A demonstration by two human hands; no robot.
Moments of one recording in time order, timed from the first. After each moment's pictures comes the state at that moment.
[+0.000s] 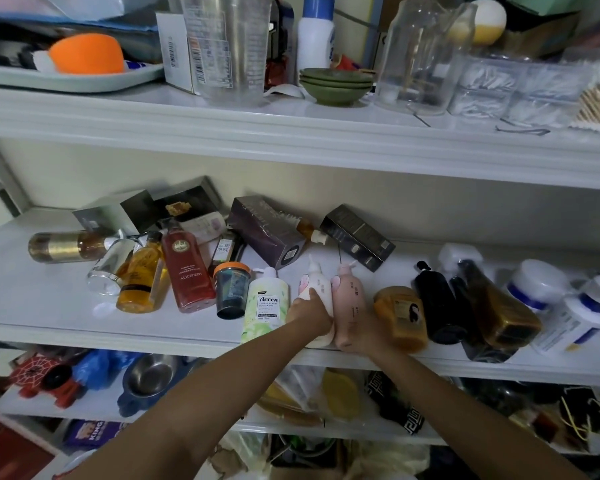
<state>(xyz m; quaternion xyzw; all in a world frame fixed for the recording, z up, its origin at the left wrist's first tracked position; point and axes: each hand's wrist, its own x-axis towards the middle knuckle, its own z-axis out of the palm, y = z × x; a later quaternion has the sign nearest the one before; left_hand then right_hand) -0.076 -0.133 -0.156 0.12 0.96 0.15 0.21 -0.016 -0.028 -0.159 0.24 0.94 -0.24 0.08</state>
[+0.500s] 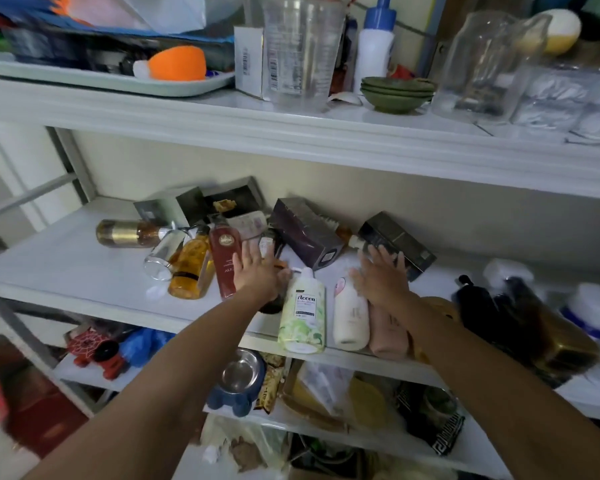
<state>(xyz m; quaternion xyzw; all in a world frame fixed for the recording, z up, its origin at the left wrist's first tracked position) -0.137 -0.274 -0.127 0.06 1.00 0.06 0.03 -0.094 -0.038 -0.114 0.05 1.00 0.02 -0.01</state>
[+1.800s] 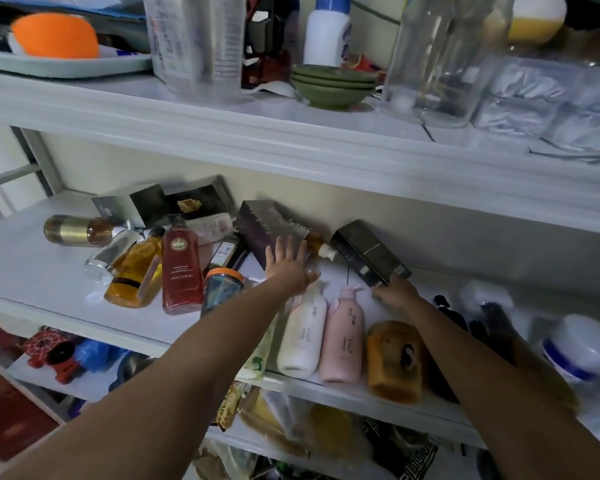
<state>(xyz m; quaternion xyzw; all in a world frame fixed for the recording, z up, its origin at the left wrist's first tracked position) -0.180 -0.126 -0.124 0.12 0.99 0.05 0.07 -0.144 0.102 -0.143 0.22 0.93 -0.27 0.08</state>
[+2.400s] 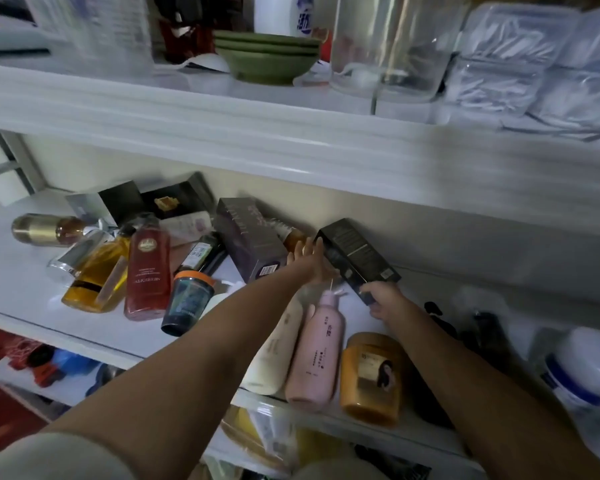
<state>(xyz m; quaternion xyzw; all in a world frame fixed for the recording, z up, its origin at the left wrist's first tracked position) -0.227 -0.037 -0.138 0.12 0.96 0.19 0.15 -0.175 0.123 -0.167 0.34 0.72 -0.60 0.09</state>
